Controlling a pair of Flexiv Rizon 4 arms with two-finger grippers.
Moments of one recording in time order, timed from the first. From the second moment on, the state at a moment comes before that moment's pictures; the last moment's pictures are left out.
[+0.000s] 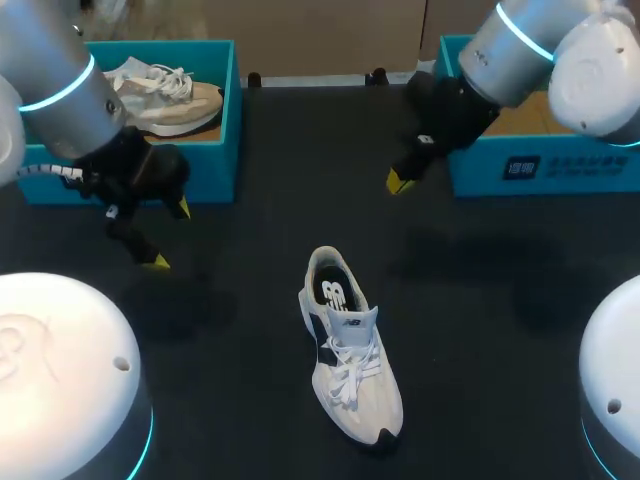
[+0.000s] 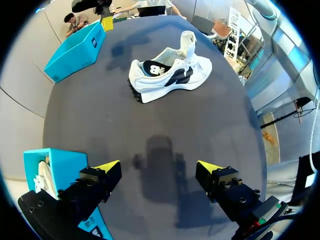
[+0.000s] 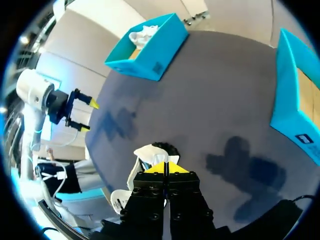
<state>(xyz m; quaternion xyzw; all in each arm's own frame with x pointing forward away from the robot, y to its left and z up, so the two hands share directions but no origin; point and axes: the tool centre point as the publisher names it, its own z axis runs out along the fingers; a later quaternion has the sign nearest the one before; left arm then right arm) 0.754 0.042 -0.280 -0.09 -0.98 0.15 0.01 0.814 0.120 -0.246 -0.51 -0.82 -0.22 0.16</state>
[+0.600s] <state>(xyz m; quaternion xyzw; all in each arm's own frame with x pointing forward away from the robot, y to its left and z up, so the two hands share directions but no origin) 0.779 0.068 -0.275 -0.17 -0.98 0.13 -0.02 0.796 0.126 -0.237 -0.53 -0.82 -0.20 0.08</state>
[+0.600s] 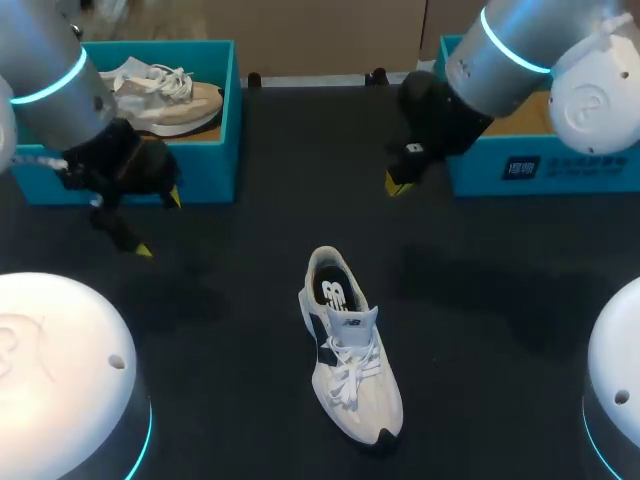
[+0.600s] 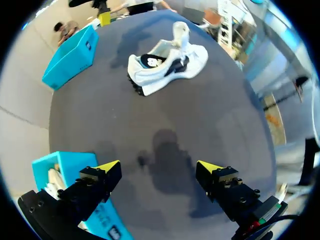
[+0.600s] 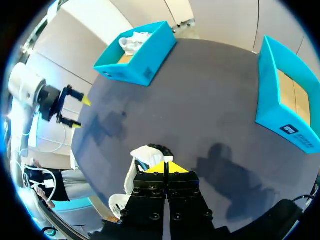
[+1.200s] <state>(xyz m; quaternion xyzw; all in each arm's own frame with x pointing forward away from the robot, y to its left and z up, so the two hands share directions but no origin) 0.831 0.148 -0.248 -0.32 -0.94 0.13 -0.01 0.755 0.157 -0.236 -0.60 -0.79 -0.12 0.04</state>
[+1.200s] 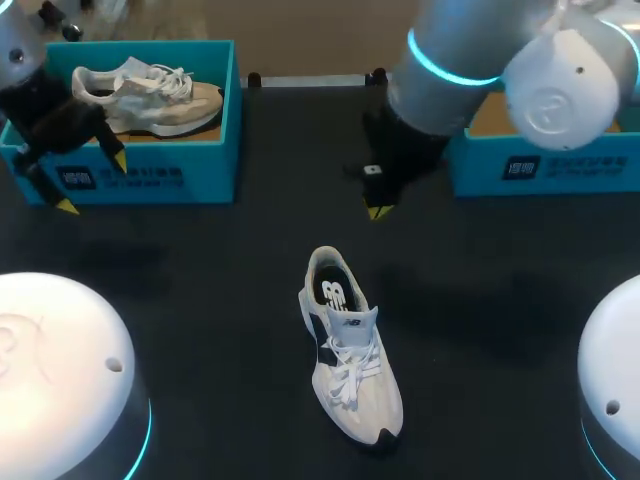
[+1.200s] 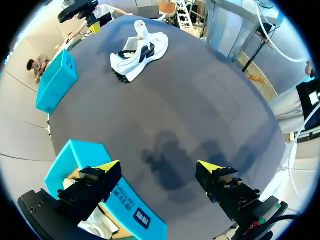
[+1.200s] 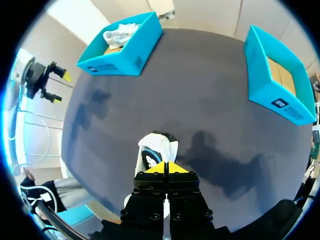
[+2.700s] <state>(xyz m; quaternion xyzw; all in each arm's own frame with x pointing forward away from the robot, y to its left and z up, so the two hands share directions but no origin) 0.855 0.167 -0.237 -0.38 -0.91 0.13 -0.02 0.710 0.198 -0.311 -0.60 -0.80 -0.05 -0.03</state>
